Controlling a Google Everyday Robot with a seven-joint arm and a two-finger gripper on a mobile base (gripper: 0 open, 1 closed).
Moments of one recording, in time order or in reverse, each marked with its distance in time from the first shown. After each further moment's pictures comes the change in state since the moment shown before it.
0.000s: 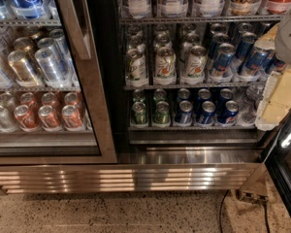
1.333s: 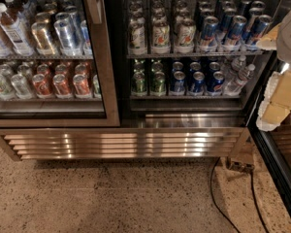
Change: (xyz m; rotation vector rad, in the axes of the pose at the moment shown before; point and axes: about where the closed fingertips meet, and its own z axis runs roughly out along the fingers) arm 0.000 0.000 0.000 0.000 0.000 0.000
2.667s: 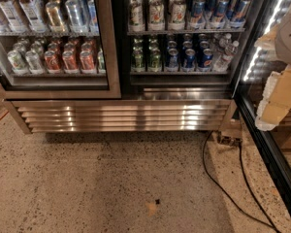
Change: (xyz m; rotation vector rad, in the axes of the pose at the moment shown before) arm 0.000 0.000 0.000 0.000 0.000 0.000
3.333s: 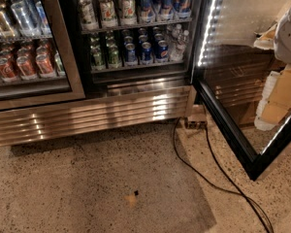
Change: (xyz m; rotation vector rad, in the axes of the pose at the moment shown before) arm 0.000 0.000 0.000 0.000 0.000 0.000
